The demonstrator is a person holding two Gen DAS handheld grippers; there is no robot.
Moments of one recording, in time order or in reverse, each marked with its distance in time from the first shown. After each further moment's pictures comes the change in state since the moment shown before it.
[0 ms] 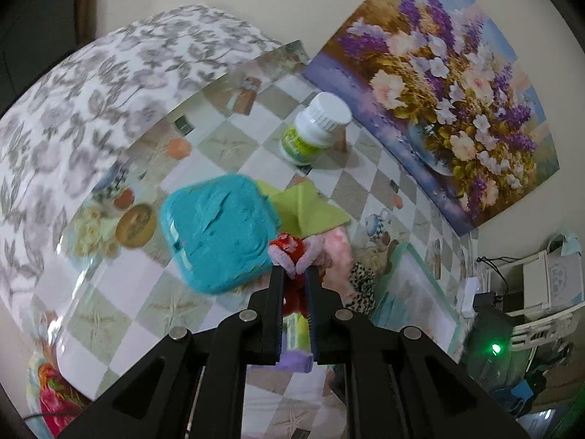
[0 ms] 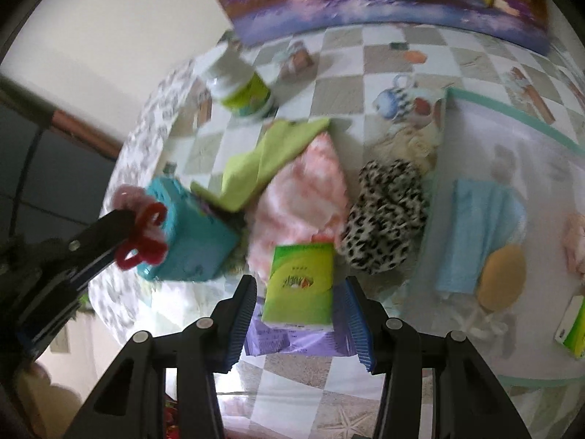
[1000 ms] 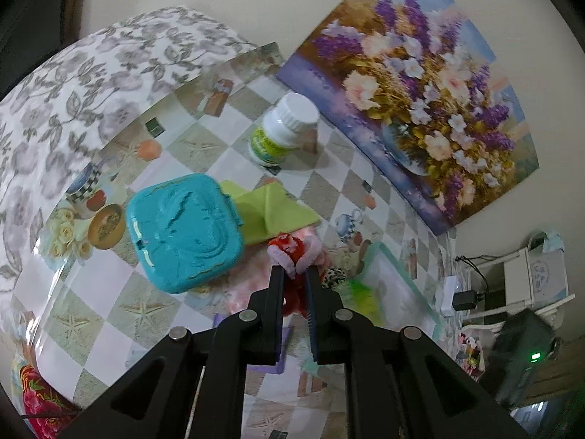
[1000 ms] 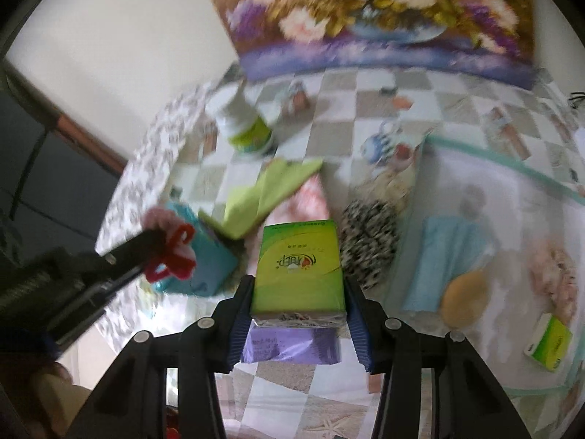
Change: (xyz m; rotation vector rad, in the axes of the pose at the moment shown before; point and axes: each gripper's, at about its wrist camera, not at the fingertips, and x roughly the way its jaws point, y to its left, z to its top) left arm -0.002 -0.024 0.001 0.036 -0.007 -0.087; right arm -0.053 -0.004 0.002 -0.013 -0.161 -0.042
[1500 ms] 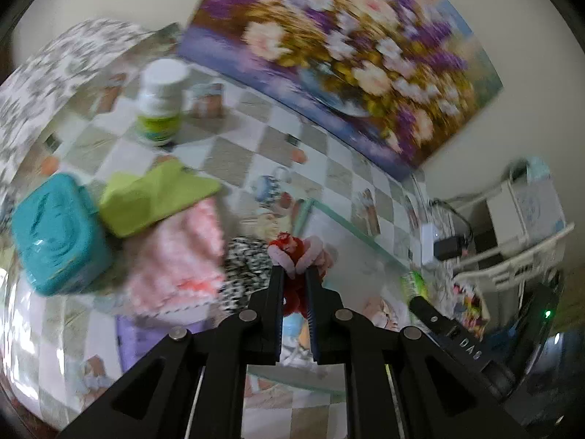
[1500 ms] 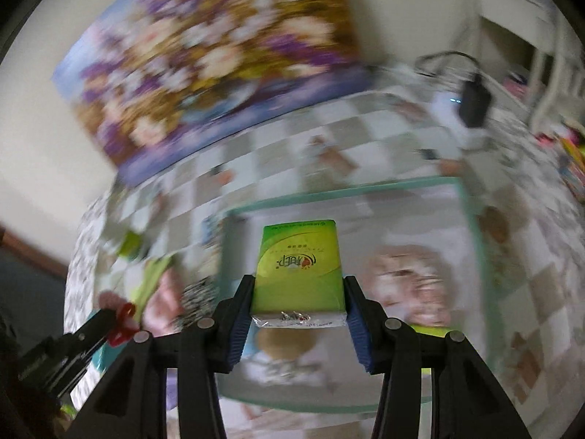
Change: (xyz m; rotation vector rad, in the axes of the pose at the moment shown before) left arm 0.053 -0.094 -0.028 0.232 0.103 -0.082; right arm -0.068 -0.146 0.007 0.350 -0.177 -0.242
